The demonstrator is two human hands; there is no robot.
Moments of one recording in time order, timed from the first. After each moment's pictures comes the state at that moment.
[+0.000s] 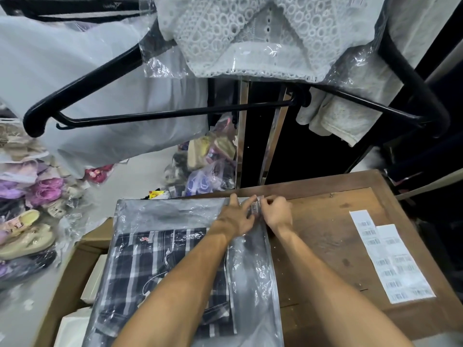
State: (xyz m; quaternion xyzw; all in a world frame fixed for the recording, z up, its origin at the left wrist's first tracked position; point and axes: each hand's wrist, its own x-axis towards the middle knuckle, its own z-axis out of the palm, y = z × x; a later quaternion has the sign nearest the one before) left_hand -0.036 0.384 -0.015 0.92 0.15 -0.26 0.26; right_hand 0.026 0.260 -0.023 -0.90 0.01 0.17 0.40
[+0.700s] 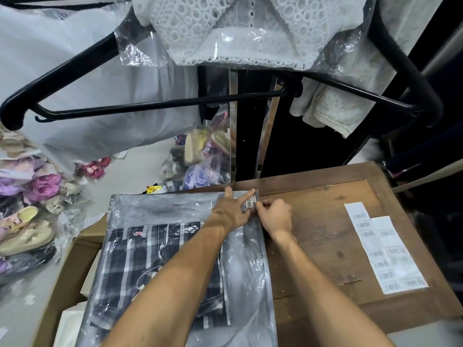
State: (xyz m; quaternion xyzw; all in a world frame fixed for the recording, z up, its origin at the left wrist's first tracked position) left_hand -0.031 0.379 -0.019 0.93 0.16 -0.26 0.20; right_hand 0.008 0.243 -0.025 -0.92 -0.01 0.15 0.38
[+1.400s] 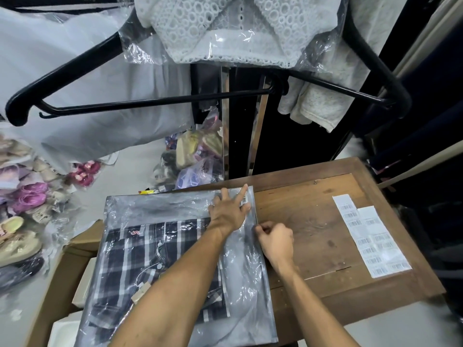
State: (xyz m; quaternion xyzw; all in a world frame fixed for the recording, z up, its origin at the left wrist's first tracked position) left_hand -0.050 0.359 -0.027 0.94 0.17 -0.17 0.24; right_hand -0.061 0.201 -0.023 -0.92 0.03 0.15 0.36
